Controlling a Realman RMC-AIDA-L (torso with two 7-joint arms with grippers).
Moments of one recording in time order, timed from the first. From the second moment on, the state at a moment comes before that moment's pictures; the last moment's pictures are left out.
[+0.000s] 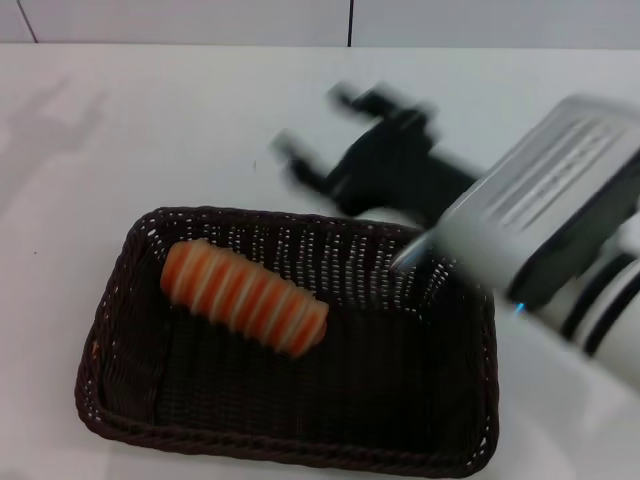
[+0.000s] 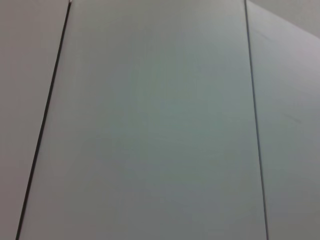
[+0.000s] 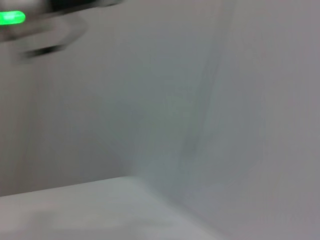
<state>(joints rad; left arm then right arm) -0.31 -2.06 -2.52 -1.04 1.10 -1.33 1.78 -0.05 2.04 0.86 1.72 -2.89 0.09 -0.27</state>
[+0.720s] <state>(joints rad) -0.33 -2.06 -2.52 -0.69 1.00 -1.38 2.07 -0.17 2.08 1.27 1.24 -2.64 -0.96 -0.29</state>
